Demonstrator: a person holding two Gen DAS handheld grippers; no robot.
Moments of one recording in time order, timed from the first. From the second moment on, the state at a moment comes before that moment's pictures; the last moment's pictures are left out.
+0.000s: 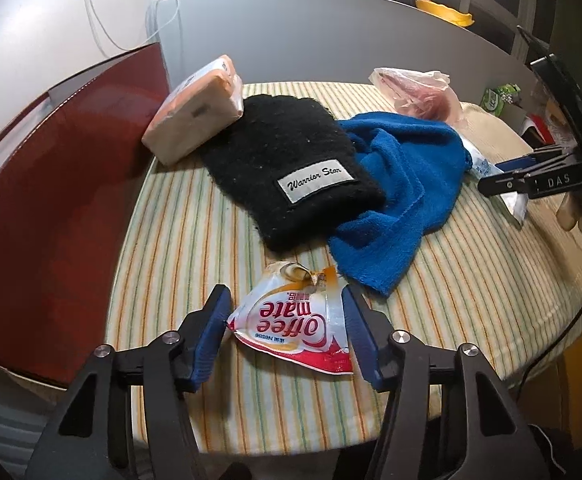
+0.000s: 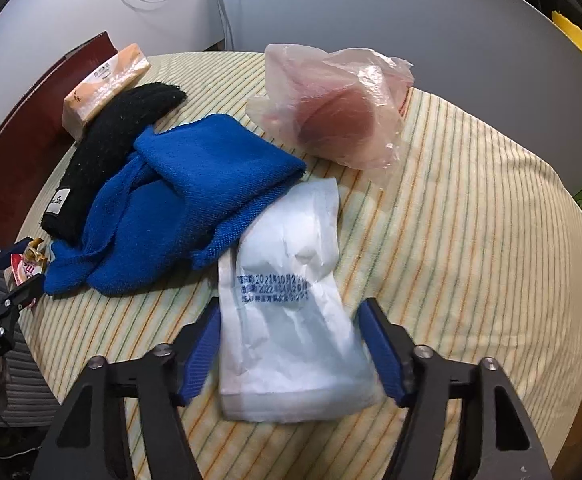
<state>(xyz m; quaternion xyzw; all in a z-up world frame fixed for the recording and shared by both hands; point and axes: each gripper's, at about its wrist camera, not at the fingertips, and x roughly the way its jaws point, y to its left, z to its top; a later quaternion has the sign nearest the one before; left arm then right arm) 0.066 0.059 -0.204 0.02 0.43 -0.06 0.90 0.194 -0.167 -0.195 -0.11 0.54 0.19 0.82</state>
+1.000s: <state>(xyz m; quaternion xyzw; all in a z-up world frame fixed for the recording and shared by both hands) 0.060 0.065 -0.196 -0.01 0.41 -0.06 0.91 0.178 -0.183 -0.183 -0.09 0.52 0.19 0.83</state>
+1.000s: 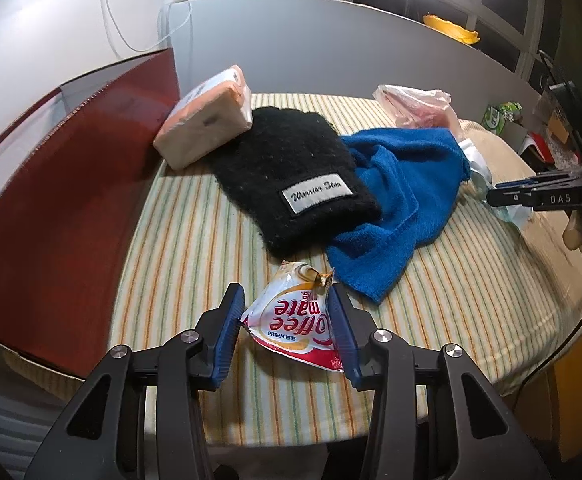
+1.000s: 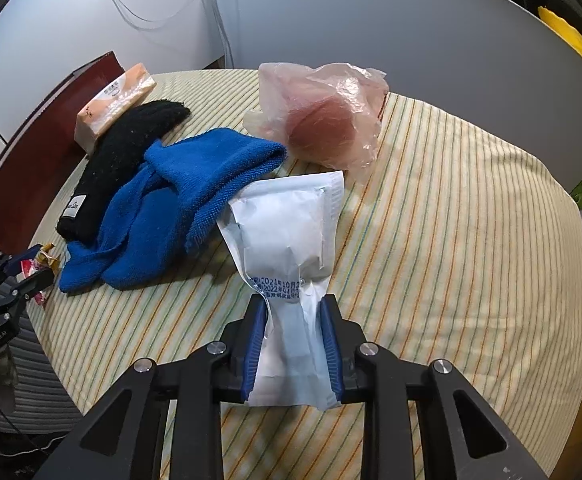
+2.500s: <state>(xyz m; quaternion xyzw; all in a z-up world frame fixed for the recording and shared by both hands) 0.037 0.214 -0.094 -0.04 0.31 0.10 0.94 0.214 0.078 -0.031 -0.14 0.38 0.38 0.83</state>
